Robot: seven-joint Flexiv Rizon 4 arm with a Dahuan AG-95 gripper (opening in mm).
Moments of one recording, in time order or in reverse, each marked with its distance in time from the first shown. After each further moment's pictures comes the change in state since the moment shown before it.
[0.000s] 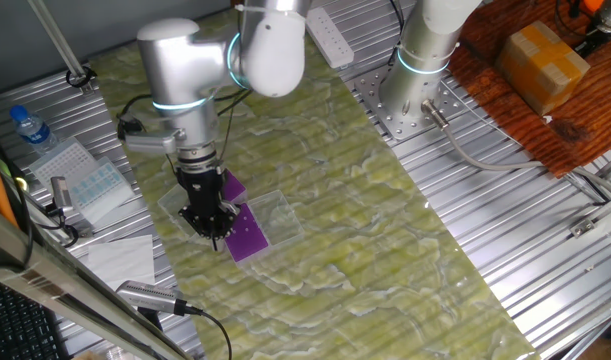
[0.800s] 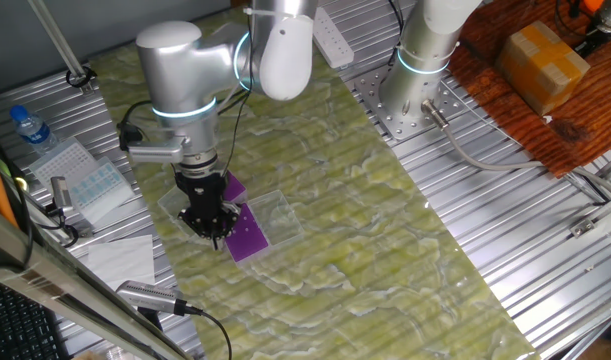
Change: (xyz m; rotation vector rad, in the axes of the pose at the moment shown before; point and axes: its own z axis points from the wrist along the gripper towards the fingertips) arm 0.001 0.000 -0.002 0.024 0.066 -0.127
